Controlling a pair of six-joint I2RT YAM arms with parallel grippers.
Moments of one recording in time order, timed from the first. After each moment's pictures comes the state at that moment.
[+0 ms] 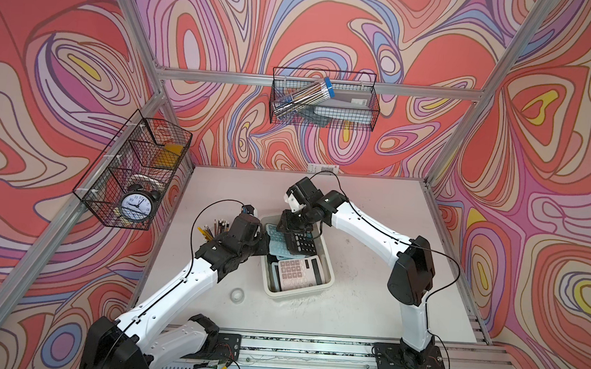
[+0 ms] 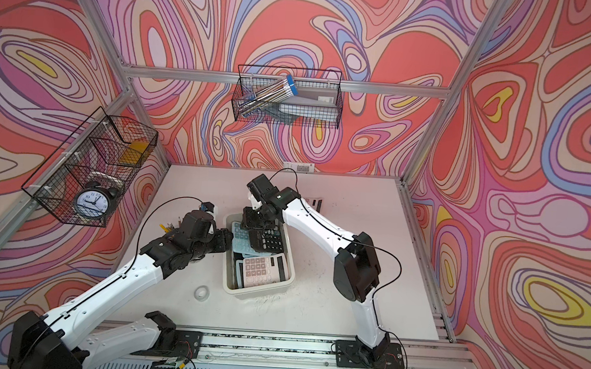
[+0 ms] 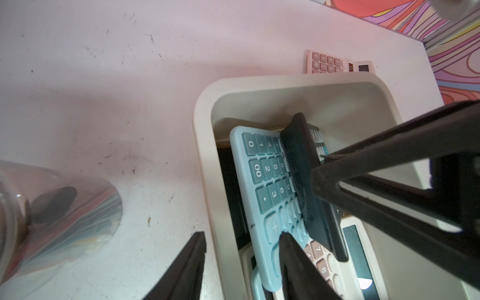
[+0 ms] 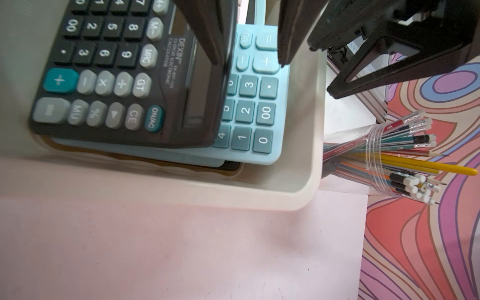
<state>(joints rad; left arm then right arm) -0.48 1.06 0.80 -0.51 -0.10 -0.54 0.78 2.05 1.91 -0.87 -0.32 0.56</state>
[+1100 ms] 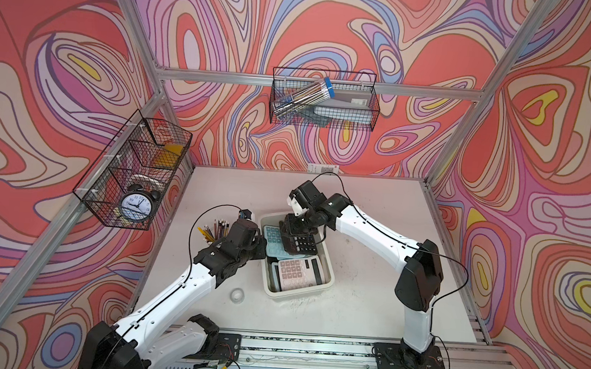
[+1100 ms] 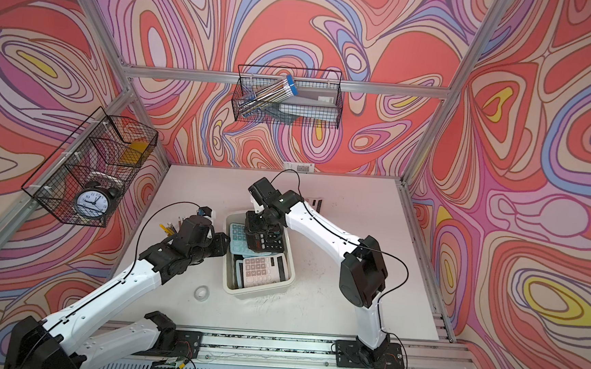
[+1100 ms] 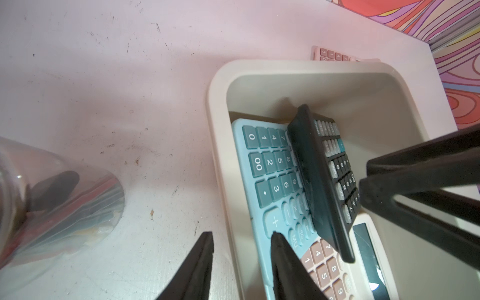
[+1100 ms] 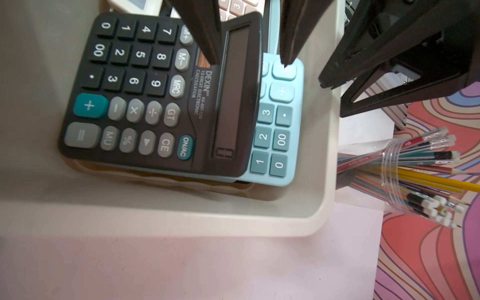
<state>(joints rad) -0.48 1.02 0.72 -0.48 -0.10 -0.56 0.79 1.99 1.83 -0.87 -0.26 0.53</state>
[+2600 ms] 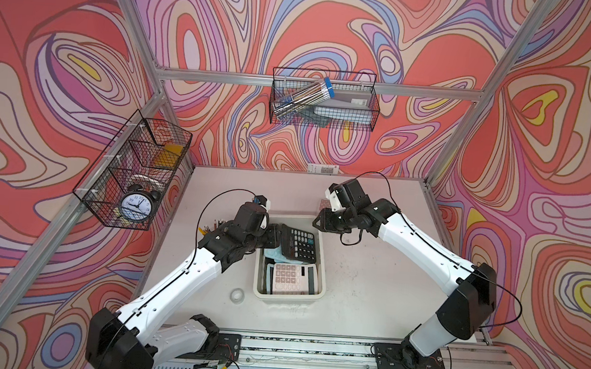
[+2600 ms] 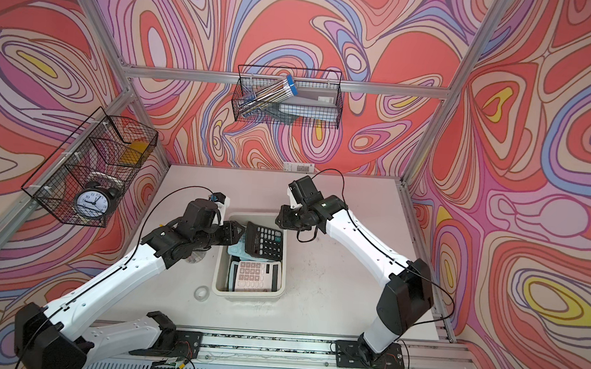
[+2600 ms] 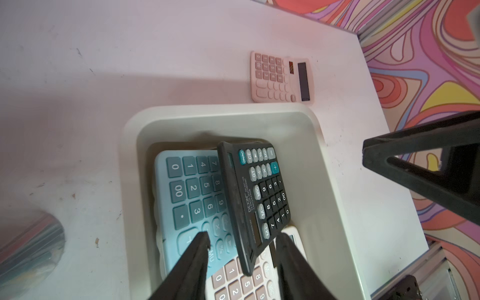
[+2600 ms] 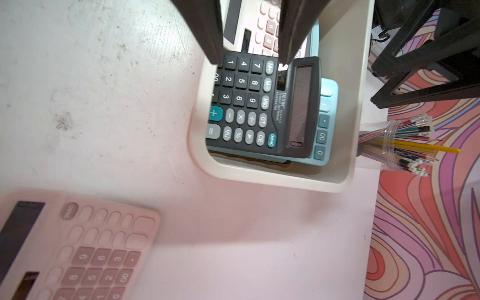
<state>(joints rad) -0.53 1.18 0.99 -0.56 0.07 -0.52 0.62 1.63 1.48 -0.78 -0.20 0.54</state>
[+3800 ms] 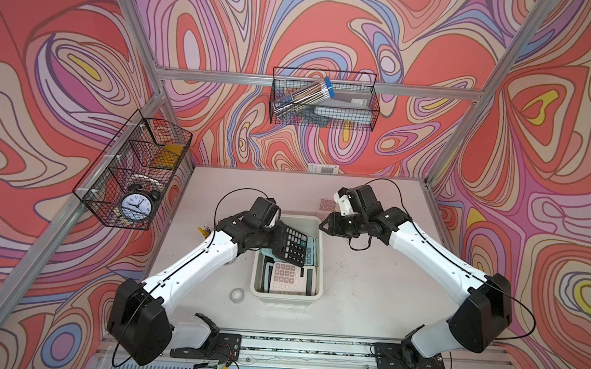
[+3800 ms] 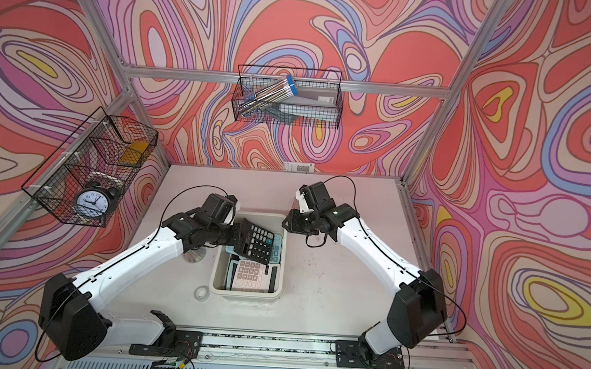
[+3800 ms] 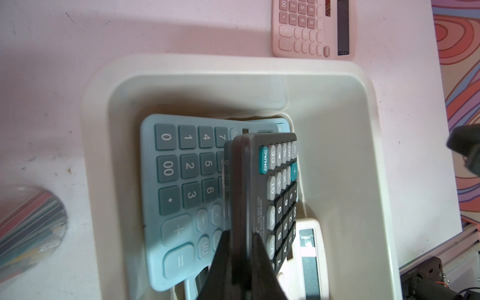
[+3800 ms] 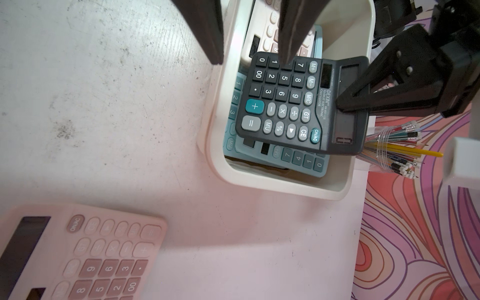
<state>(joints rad) -0.53 1.32 1.09 -0.73 0.06 -0.50 0.56 1.53 1.35 -0.69 -0.28 0.54</state>
